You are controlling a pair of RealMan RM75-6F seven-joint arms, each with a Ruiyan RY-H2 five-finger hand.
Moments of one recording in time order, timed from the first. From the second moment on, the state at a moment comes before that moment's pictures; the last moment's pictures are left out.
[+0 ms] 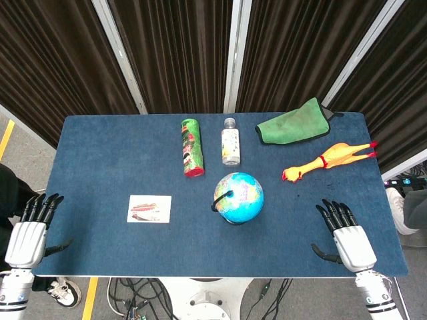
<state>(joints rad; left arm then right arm) -0.06 -1.28 -0.02 -1.49 1.57 1.57 0.01 0.16 -1.25 -0.05 -1.58 -1.64 1.43 -0.09</state>
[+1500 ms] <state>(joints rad) -0.08 -1.28 -0.01 -1.49 1.56 1.52 0.02 0.33 -1.26 -0.07 -1.64 -1.94 1.38 0.00</state>
